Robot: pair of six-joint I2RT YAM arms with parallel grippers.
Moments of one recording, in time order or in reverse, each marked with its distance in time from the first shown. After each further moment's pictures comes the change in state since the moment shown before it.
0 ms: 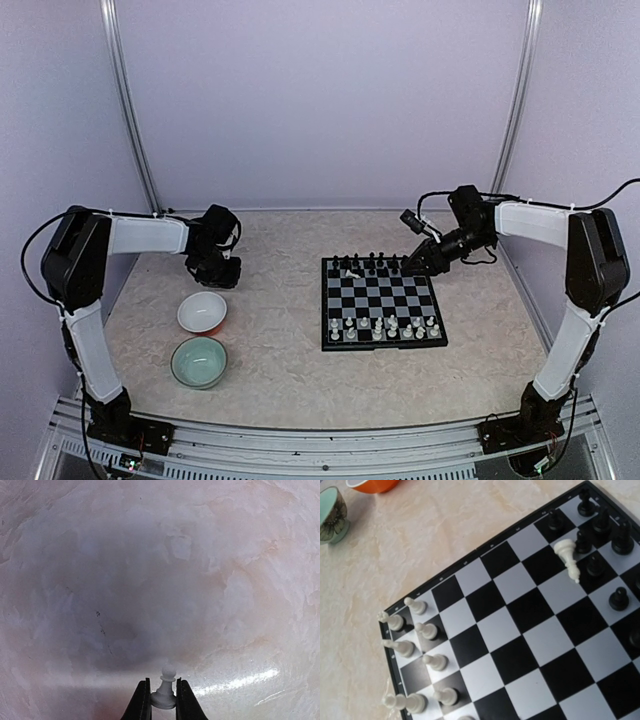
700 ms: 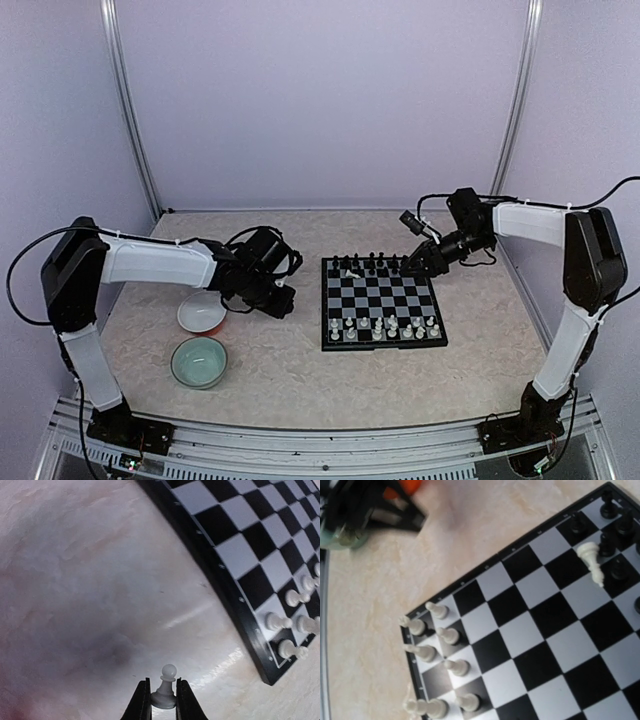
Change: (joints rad) left arm -0.354 -0.072 -0.062 0.128 0.063 0.053; right arm 0.000 0.016 0.000 -0.015 -0.063 0.002
